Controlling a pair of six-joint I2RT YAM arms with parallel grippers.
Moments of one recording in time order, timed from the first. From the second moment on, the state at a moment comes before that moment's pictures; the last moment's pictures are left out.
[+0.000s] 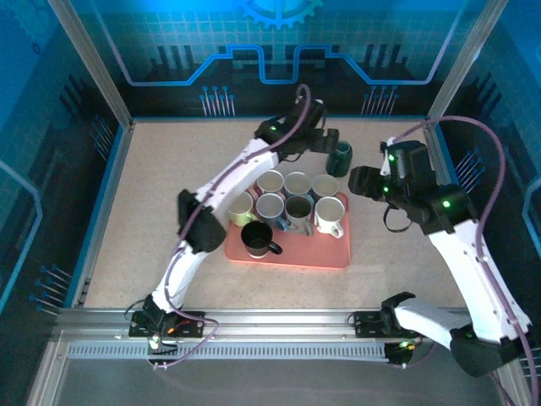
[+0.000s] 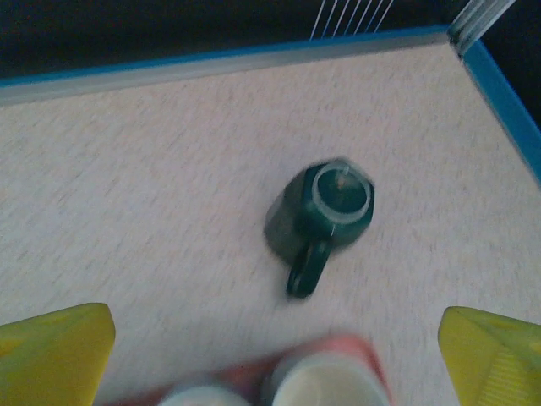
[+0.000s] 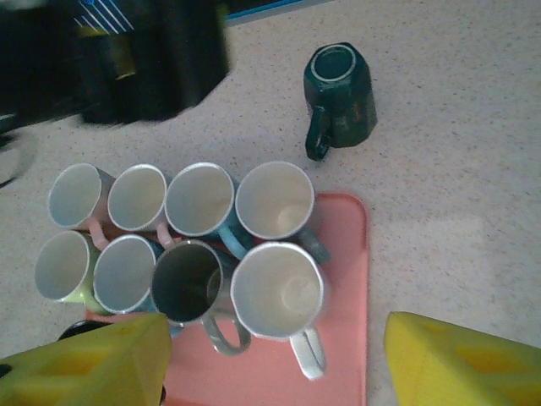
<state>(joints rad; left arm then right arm) -0.70 2.38 2.56 -0.87 -0.19 -0.44 0.36 1.04 1.39 -1.09 0.08 0.47</state>
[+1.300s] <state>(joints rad) -0.75 2.79 2.64 -0.30 -0.35 -0.23 0.36 0.94 1.32 -1.30 0.13 0.46</state>
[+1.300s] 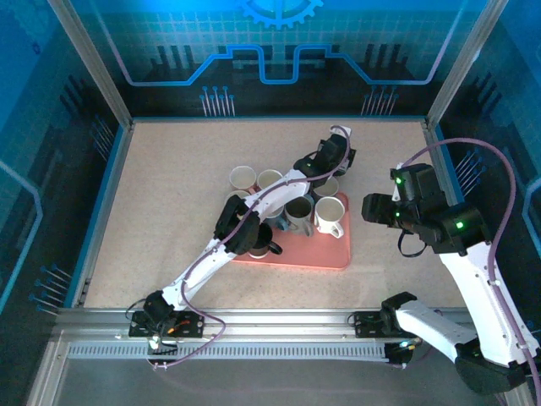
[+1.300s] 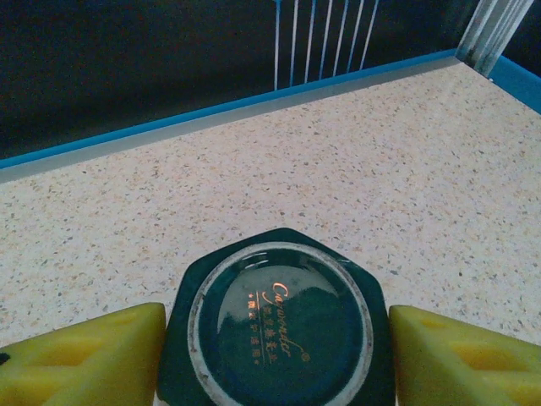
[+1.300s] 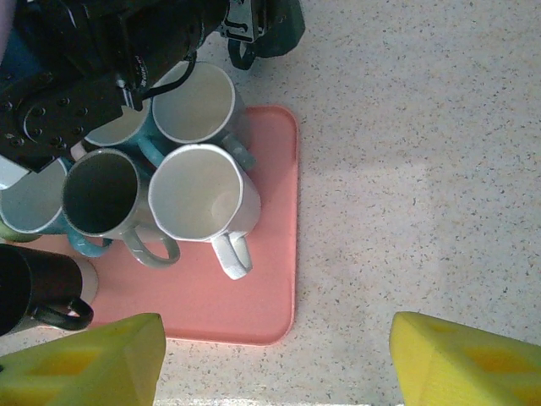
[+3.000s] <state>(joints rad) -0.62 2.73 2.60 -0.45 -0.22 -0.40 0.35 0.94 1.28 -1.17 0.12 0.45</state>
